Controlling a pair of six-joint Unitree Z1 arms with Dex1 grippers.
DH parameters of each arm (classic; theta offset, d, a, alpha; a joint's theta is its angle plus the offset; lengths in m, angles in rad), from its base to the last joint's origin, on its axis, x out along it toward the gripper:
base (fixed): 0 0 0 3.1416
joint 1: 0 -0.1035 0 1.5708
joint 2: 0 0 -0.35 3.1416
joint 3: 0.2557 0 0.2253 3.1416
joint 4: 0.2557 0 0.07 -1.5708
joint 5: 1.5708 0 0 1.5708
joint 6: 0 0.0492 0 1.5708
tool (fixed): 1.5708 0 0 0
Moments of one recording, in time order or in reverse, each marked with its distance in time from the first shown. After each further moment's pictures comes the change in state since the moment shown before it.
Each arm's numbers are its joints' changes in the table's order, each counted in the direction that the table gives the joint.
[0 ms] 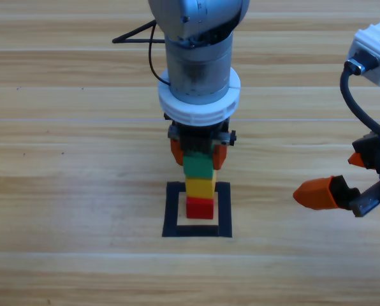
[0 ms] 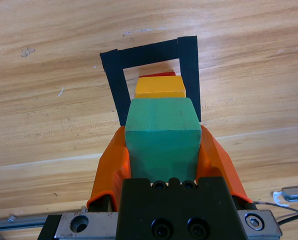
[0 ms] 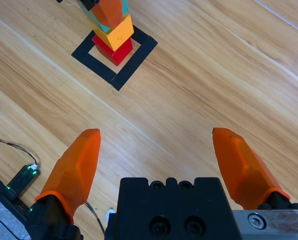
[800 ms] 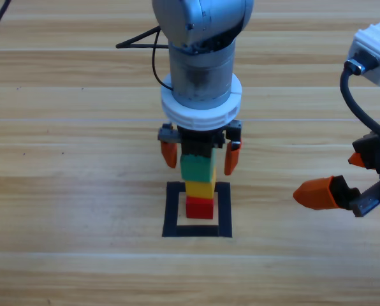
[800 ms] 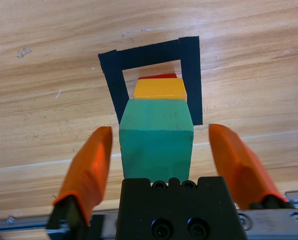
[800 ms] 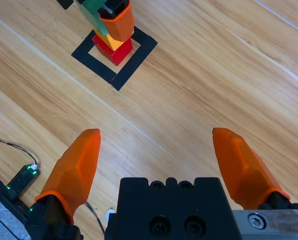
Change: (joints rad) arm 0 0.000 0.019 0.004 0.000 0.001 0.000; arm 1 0.000 0.000 0.000 0.000 0.000 0.000
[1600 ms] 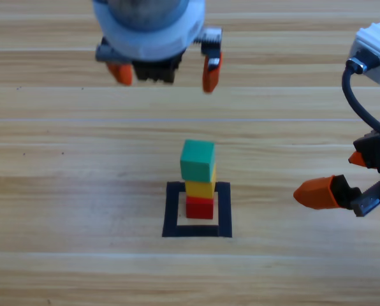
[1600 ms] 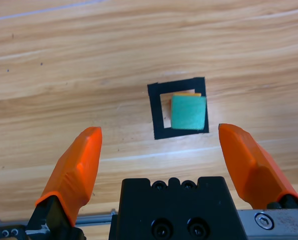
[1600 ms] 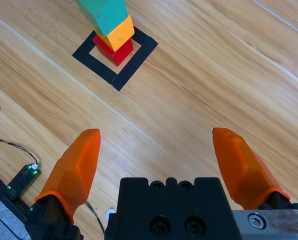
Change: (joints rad) arm 0 0.109 -0.299 -0.100 -0.002 -0.317 -0.094; arm 1 0.000 -0.005 0.000 0.000 -0.002 -0.005
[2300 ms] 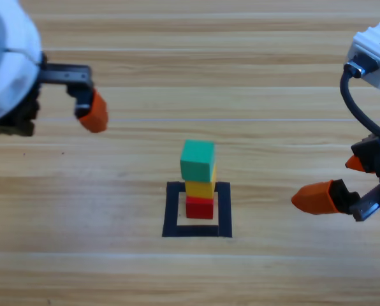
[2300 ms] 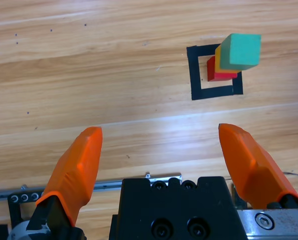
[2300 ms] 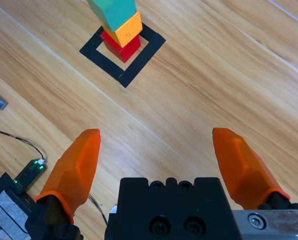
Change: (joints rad) arm 0 0.157 -0.446 -0.573 -0.138 -0.097 -0.178; arm 1 0.000 0.000 -0.001 0.000 -0.025 -0.002
